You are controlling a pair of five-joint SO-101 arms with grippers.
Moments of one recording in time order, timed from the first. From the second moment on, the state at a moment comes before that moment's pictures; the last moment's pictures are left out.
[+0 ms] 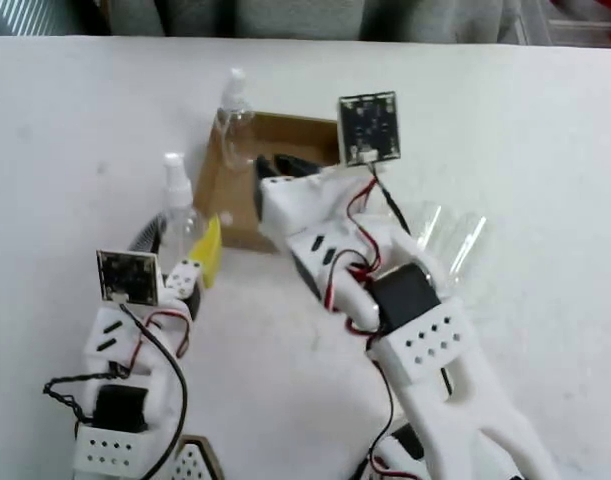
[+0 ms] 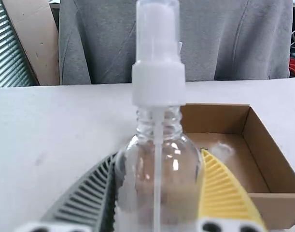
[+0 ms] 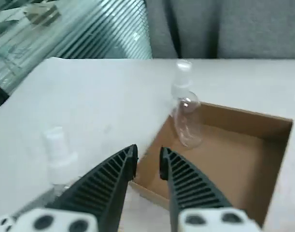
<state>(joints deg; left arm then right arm) 0.1 -103.7 97.1 26.7 3.0 -31.6 -40.1 31.7 42.5 -18.6</state>
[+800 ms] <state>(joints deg) 0.3 -103.7 92.9 -1.8 3.0 -12.6 -40.1 68.6 11.1 -15.3</state>
